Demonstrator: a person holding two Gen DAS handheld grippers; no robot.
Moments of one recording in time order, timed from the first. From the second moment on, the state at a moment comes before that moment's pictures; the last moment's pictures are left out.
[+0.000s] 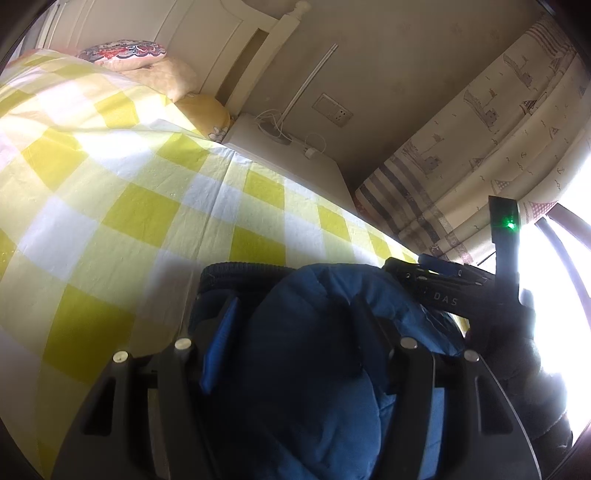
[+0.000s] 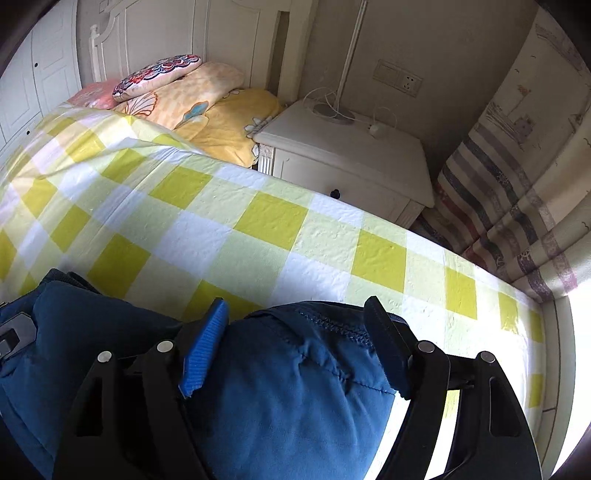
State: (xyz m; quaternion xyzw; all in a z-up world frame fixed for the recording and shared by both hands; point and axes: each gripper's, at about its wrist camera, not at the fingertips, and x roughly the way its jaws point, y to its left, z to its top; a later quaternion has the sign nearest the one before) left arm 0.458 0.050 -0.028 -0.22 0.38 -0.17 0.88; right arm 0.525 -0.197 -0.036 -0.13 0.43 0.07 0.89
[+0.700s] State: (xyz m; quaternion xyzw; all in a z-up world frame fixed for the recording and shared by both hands) left arm 0.462 0.033 -0.022 -0.13 0.41 -0.16 0.89; right arm 0.264 -0.113 0.002 -0.24 0.31 0.20 0.90
